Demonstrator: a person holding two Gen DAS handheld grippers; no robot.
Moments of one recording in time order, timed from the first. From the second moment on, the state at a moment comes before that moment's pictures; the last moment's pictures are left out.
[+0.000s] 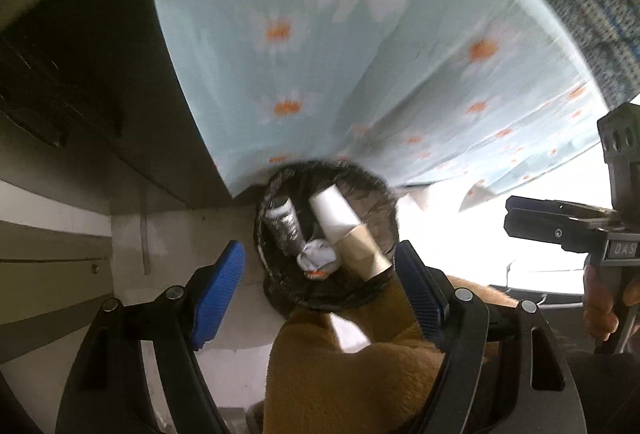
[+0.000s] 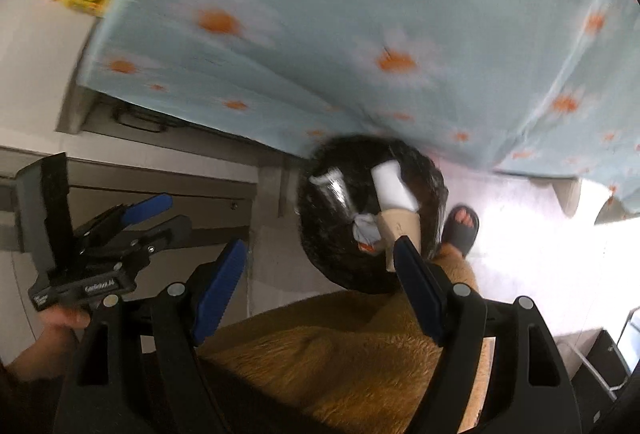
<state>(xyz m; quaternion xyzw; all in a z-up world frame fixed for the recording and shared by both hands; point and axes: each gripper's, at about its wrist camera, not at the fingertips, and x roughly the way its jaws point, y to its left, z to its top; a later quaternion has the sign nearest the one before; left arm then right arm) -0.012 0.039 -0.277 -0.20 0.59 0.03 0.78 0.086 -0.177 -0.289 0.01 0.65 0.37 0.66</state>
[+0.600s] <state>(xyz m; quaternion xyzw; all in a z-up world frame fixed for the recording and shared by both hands) 0.030 0.065 -0.116 -0.23 0.43 0.03 0.87 0.183 -0.187 -0.116 0.09 0.51 0.39 0.76</state>
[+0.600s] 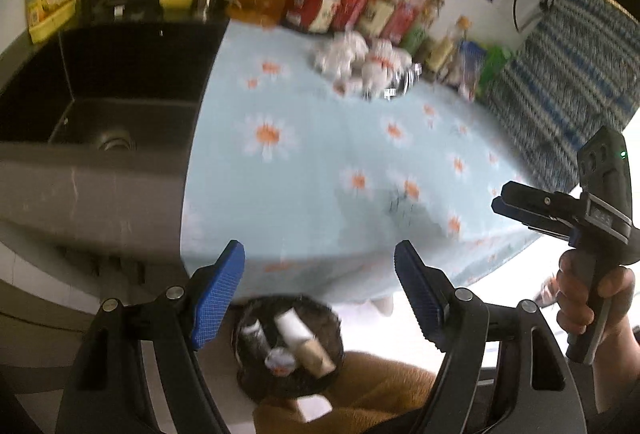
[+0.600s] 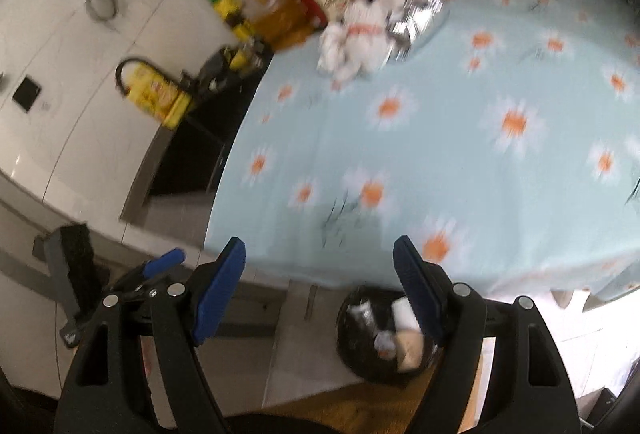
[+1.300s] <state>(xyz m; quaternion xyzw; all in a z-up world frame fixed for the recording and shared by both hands) 0.136 0.032 -0.084 -0.22 0.42 0.11 0.87 0.433 -0.168 -0.146 0.15 0.54 0.42 0.72</state>
